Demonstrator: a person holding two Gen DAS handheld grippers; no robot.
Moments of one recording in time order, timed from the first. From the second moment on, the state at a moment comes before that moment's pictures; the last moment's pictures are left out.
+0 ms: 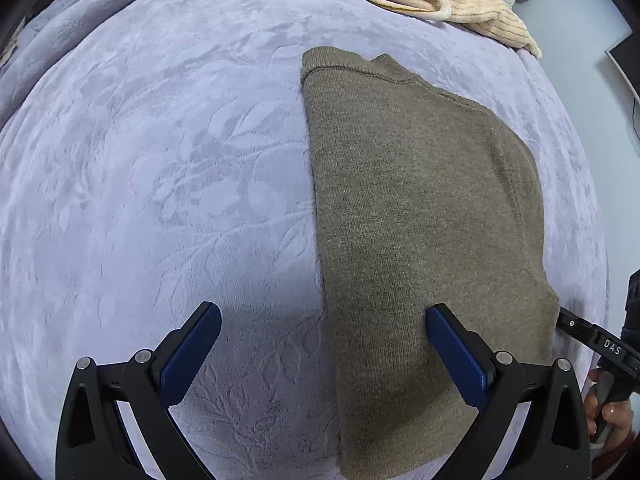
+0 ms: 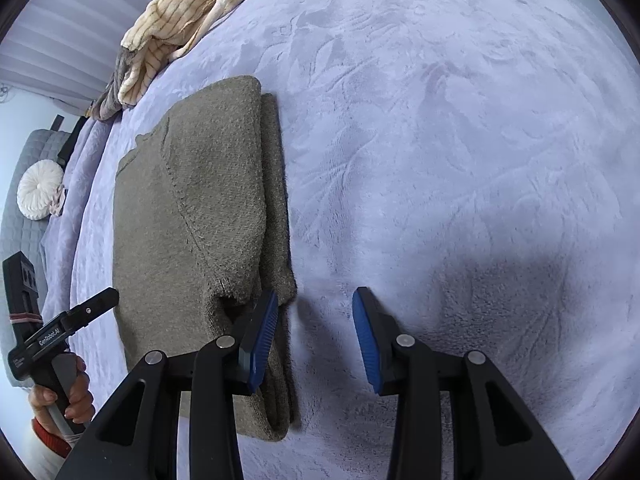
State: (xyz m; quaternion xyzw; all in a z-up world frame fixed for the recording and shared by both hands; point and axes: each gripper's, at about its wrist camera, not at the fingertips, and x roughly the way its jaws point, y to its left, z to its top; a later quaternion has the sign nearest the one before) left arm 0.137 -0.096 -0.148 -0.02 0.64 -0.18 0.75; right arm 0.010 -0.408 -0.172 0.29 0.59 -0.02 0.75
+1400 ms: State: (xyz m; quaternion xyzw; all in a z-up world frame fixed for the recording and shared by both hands) left arm 0.160 -0.108 -0.167 -0.14 0.66 -0.31 0.67; right arm 0.061 -0.441 -0.195 0.42 0.56 0.17 0.69
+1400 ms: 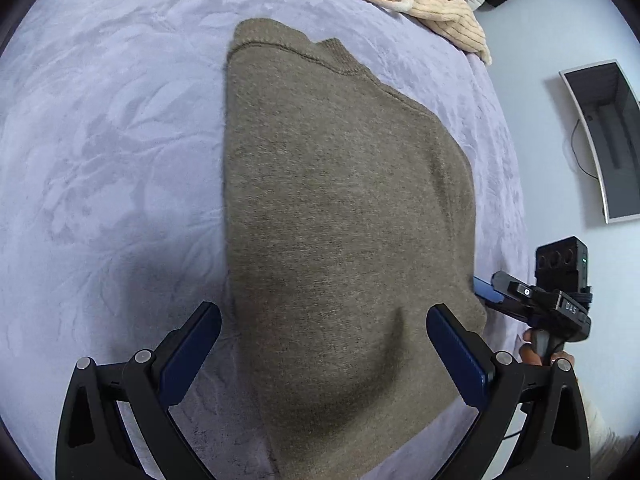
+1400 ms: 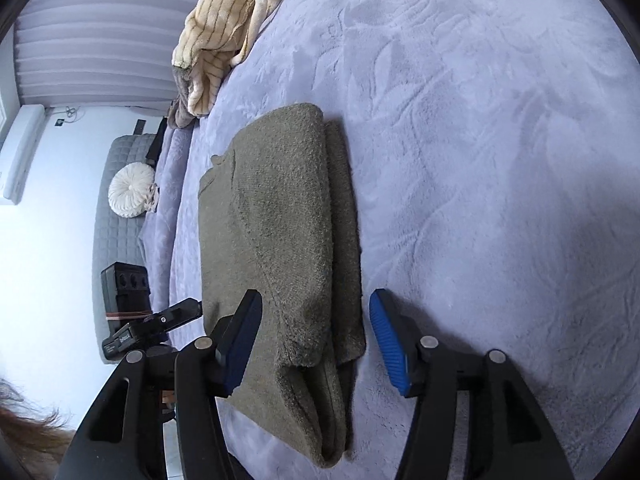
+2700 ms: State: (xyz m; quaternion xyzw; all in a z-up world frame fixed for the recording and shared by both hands) left arm 0.068 -0.004 -0.090 -0.13 0.63 -0.29 0.70; right arm 0.018 -0.295 -0.141 0.45 0.57 0.30 0.62
